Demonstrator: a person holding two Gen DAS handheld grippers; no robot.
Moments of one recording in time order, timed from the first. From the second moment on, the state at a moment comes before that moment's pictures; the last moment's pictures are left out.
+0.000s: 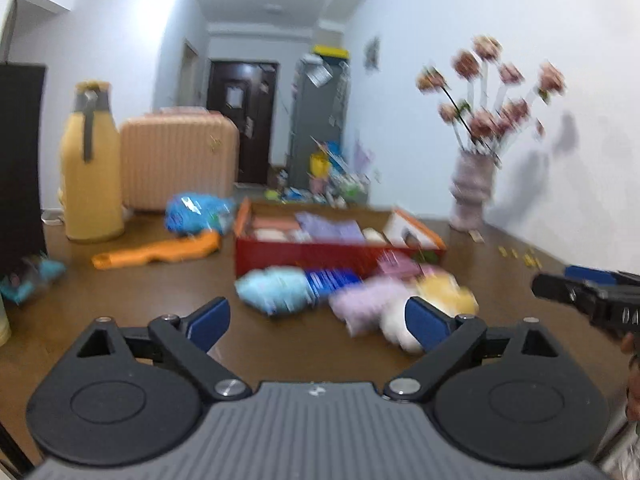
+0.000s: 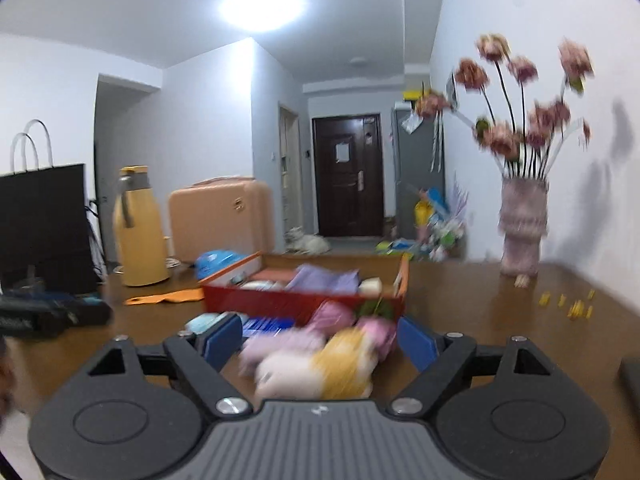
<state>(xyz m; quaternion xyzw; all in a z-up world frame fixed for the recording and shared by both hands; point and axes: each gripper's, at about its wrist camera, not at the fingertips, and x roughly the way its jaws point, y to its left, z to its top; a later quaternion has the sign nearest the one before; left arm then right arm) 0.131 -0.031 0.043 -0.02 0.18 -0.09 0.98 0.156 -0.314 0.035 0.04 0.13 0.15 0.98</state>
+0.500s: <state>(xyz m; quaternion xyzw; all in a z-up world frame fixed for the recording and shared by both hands) 0.194 -0.069 0.009 -0.03 0.25 -0.14 0.96 0.176 -0.331 -0.013 0.11 0.20 0.13 0.97</state>
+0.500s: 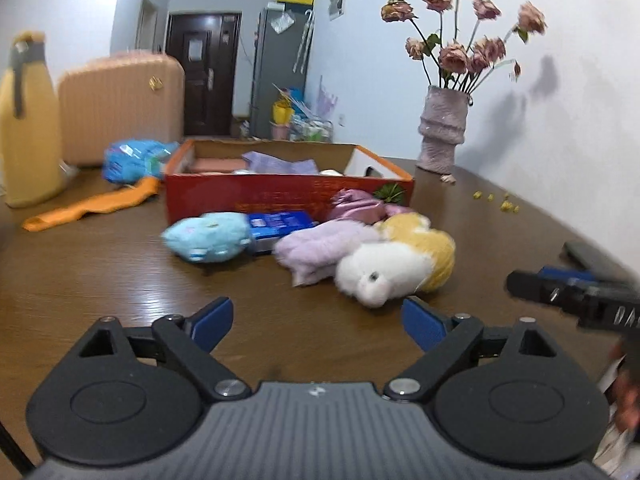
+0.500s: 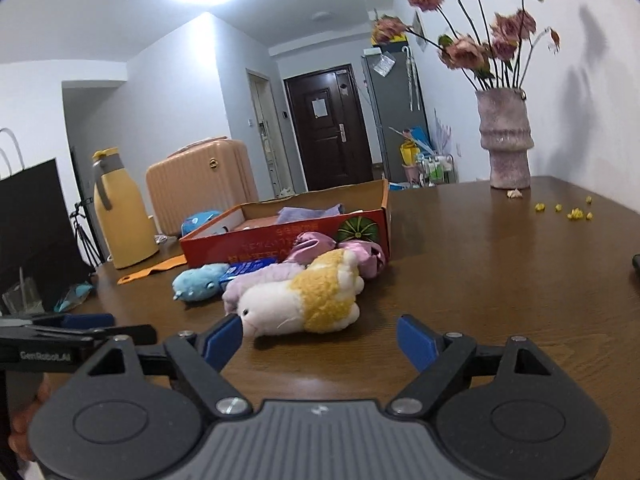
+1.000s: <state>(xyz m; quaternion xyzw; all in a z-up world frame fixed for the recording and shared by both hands) 0.295 -0.085 -0.027 -0.15 0.36 -0.25 0.89 0.294 -0.334 -0.030 0.20 0.26 0.16 0.93</state>
